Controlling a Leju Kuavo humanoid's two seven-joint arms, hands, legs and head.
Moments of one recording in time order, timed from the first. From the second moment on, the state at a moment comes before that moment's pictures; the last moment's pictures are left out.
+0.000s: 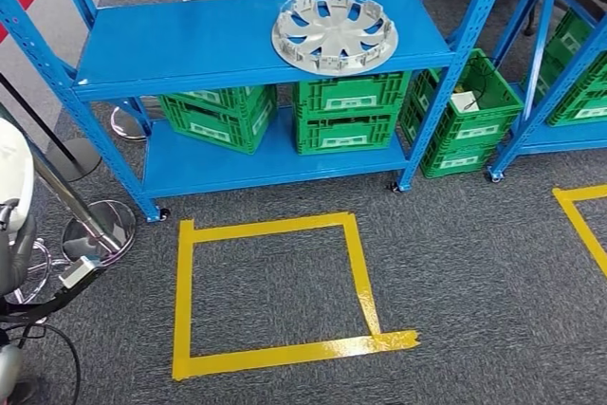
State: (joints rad) left arm 0.03 0.33 0.02 -1.51 -1.38 0.68 -0.04; right arm -0.10 0.04 1.45 -0.10 -1.40 -0.20 -0.15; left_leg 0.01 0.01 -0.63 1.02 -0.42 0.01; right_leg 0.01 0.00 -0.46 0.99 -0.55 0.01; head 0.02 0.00
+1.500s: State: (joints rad) left arm 0.01 0.36 0.00 -1.48 -1.36 0.65 -0.02; right arm -0.10 0.04 1.45 -0.10 -1.41 -0.33 -0.15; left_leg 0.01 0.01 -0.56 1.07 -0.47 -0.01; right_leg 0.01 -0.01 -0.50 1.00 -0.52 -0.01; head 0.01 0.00
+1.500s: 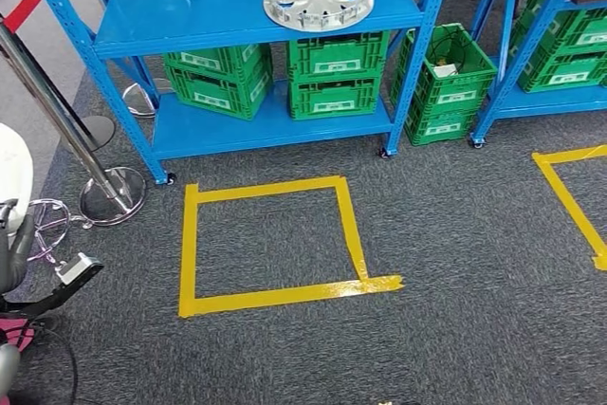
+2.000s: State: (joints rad) left arm -0.04 0.35 -0.01 -1.46 -1.37 0.61 -0.01; right arm -0.10 0.04 1.45 -0.10 -1.41 -0.32 -0.15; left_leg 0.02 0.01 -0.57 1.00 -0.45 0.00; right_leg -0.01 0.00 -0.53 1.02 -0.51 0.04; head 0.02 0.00
